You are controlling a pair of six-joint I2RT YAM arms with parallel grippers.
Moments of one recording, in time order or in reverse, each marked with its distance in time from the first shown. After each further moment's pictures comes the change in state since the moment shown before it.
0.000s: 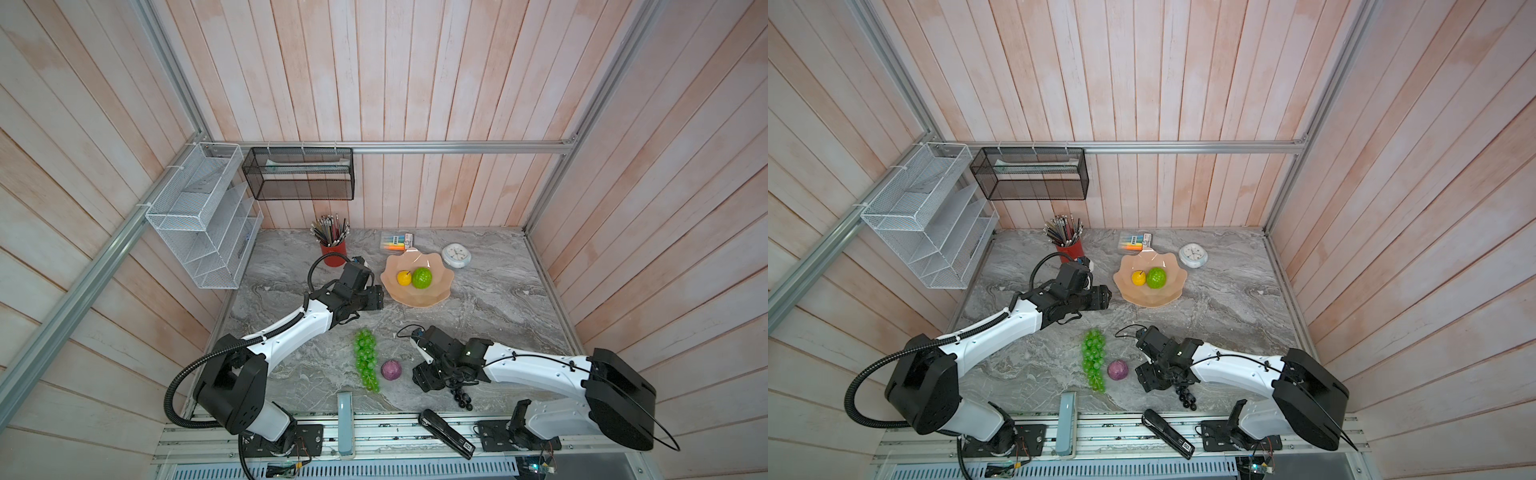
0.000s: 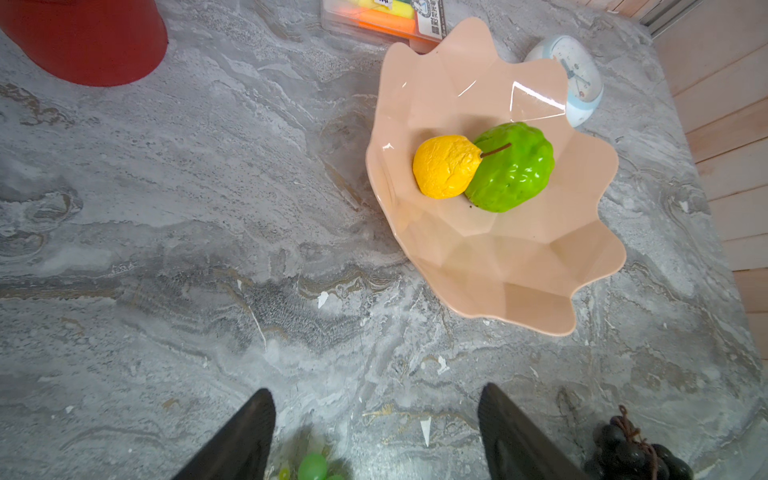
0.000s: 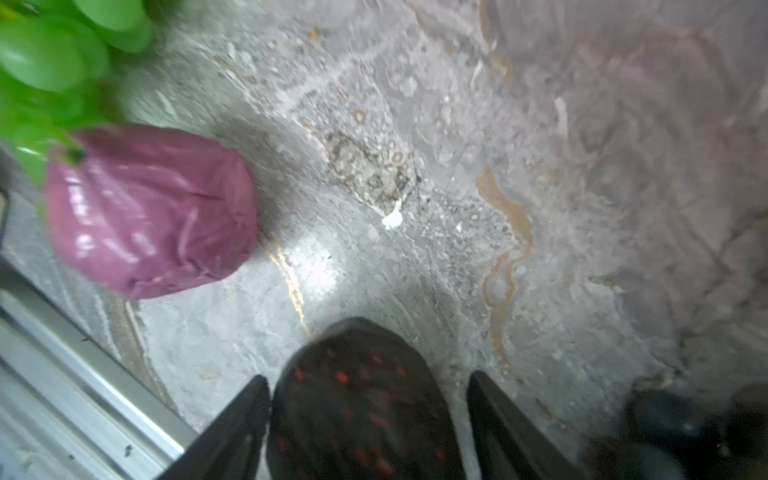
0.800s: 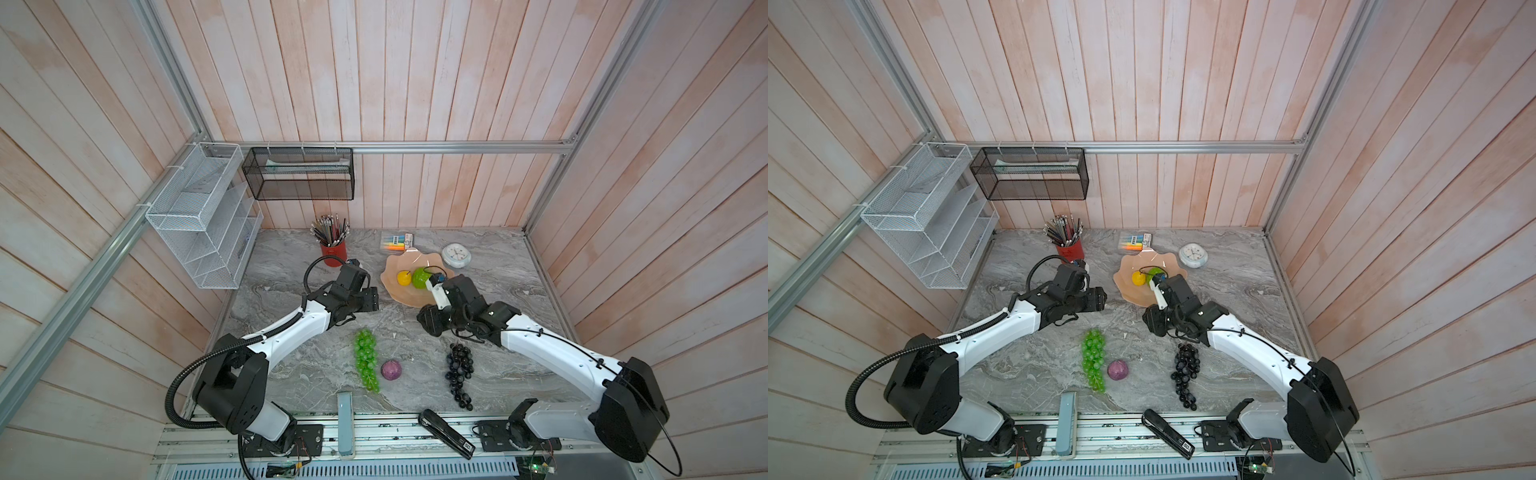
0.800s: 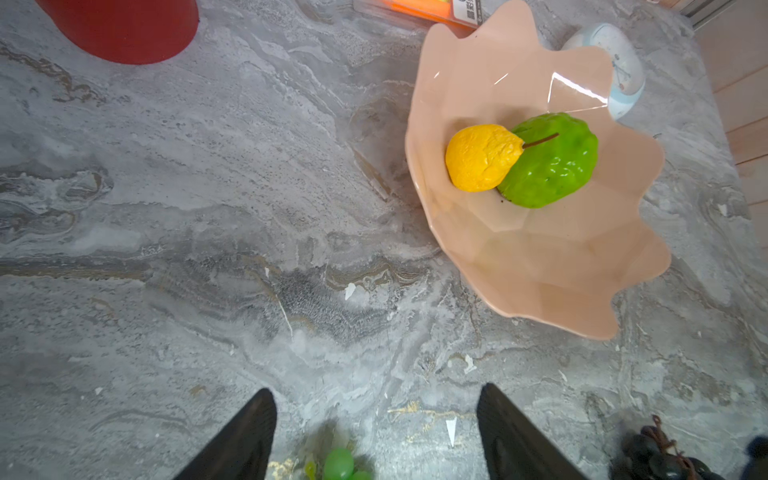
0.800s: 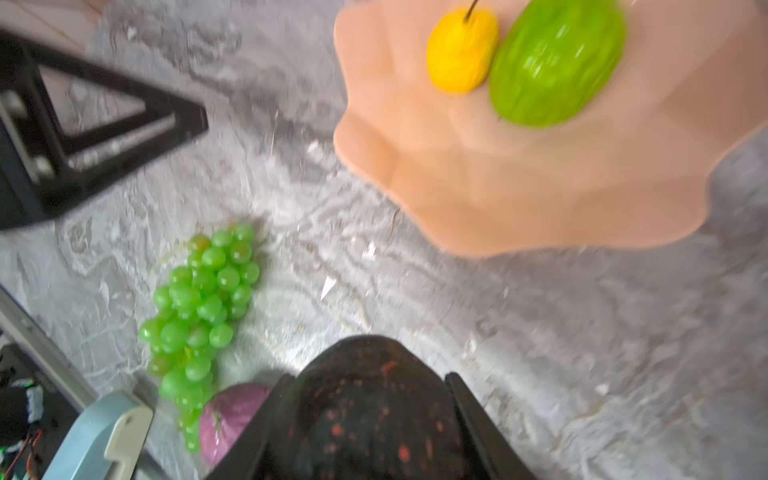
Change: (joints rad) left arm 0.033 -0.014 -0.039 -0.009 -0.012 0.000; right arm -0.372 -0.027 0.314 0.050 -0.066 -0.115
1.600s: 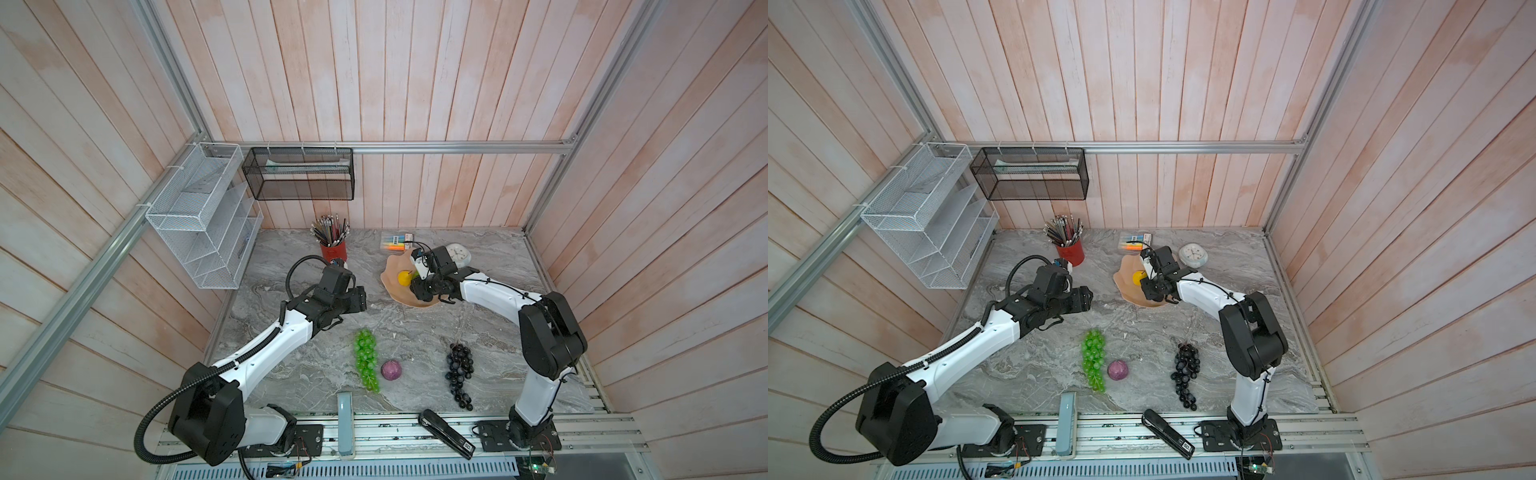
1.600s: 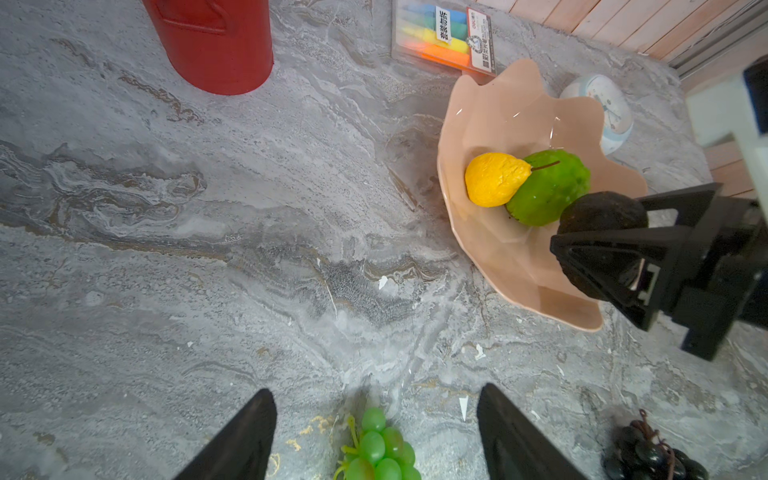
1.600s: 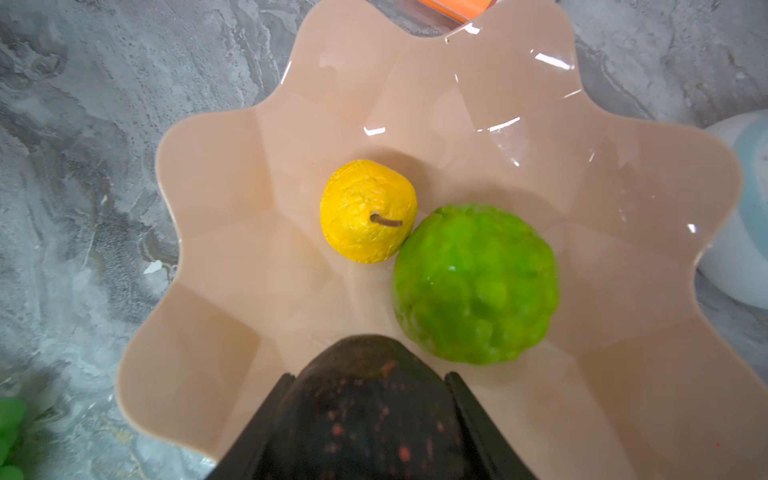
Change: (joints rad) left arm 0.043 -0.160 -0.045 -0.074 -0.022 0.000; right arm -0.102 0.504 0.312 0.096 0.086 -0.299
